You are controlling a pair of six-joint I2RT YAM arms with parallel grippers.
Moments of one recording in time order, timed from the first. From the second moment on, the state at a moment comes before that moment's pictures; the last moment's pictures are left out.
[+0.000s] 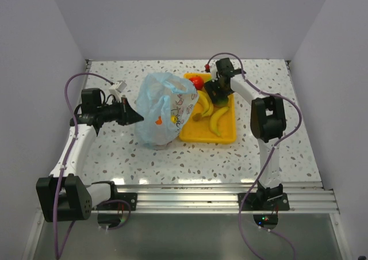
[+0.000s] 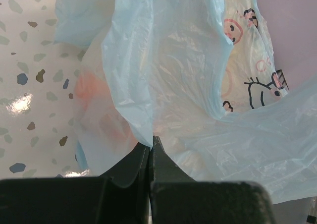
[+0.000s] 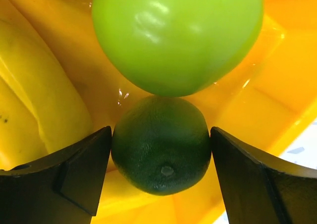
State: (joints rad) left arm 0.07 1.18 0.90 -0.46 0.90 -0.09; right arm 0.30 2.21 1.82 -0.67 0.02 -0.21
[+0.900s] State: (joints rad) left arm 0.07 1.18 0.90 -0.47 0.91 -0.09; right arm 0.32 1.49 1.79 -0.80 -0.53 -0.06
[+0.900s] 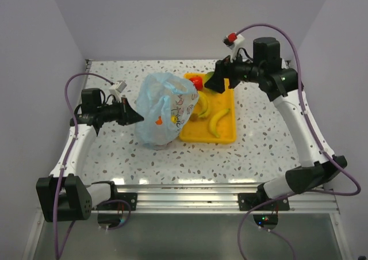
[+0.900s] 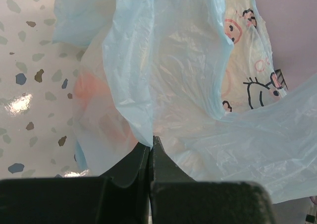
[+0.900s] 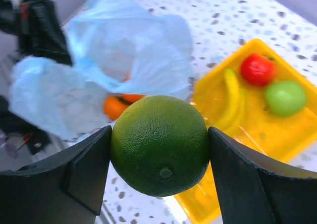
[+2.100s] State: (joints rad) left arm 0.07 1.18 0.90 -0.46 0.93 -0.09; right arm 0.70 1.74 1.92 -0.72 -0.36 -0.05
